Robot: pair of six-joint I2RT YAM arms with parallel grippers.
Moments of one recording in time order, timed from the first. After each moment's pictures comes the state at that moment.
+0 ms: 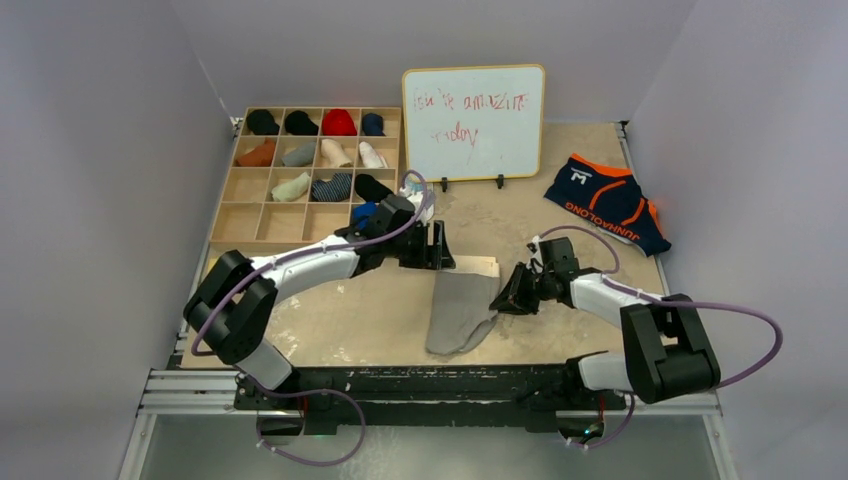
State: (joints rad) left arm -0.72 1.58 0.93 -0.07 0.26 -0.62; right arm 0.22 1.33 0.45 -0.24 -0.54 0.69
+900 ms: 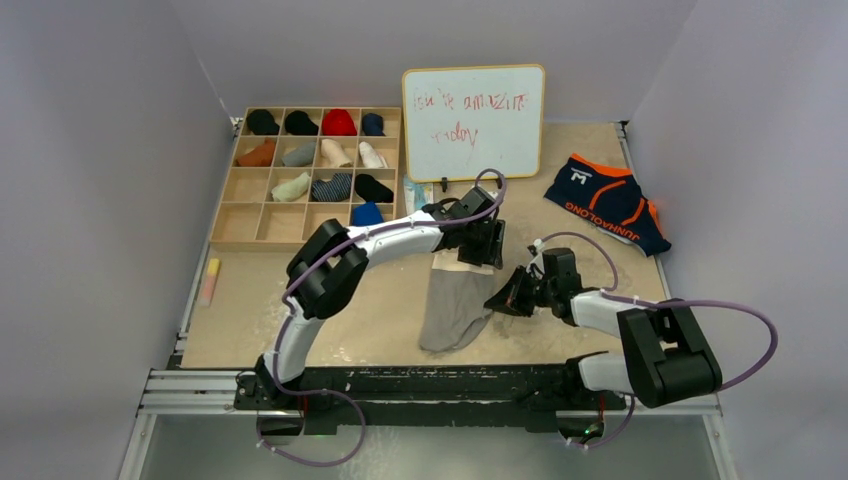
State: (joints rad) left arm -0.90 2.13 1.64 -0.39 0.16 -0.67; right arm 0.22 1.31 0.29 0.11 -0.61 0.77
